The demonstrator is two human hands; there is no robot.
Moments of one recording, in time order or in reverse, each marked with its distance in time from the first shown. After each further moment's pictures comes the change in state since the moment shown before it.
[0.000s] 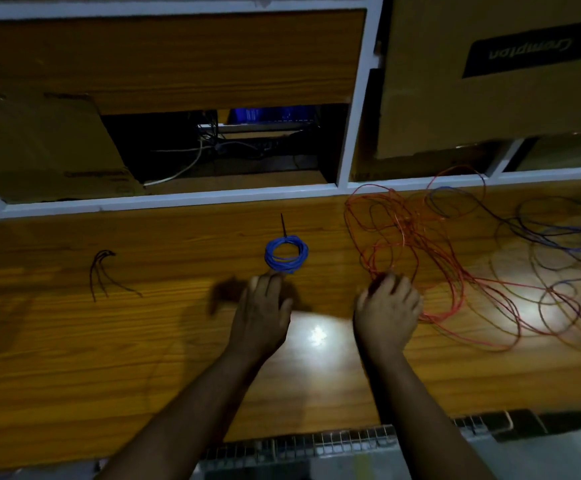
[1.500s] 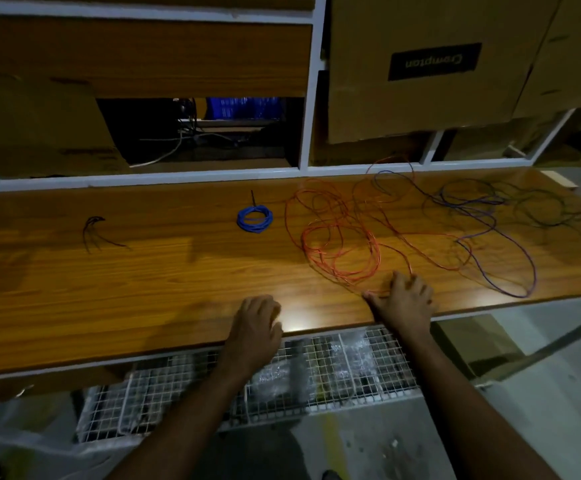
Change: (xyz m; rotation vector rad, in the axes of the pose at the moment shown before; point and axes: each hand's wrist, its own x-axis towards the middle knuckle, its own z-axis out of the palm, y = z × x) left_hand -0.148 0.081 -0.015 -0.140 -0.107 0.039; right_hand -0.053 0.161 -0.077 -0.040 -0.290 -0.006
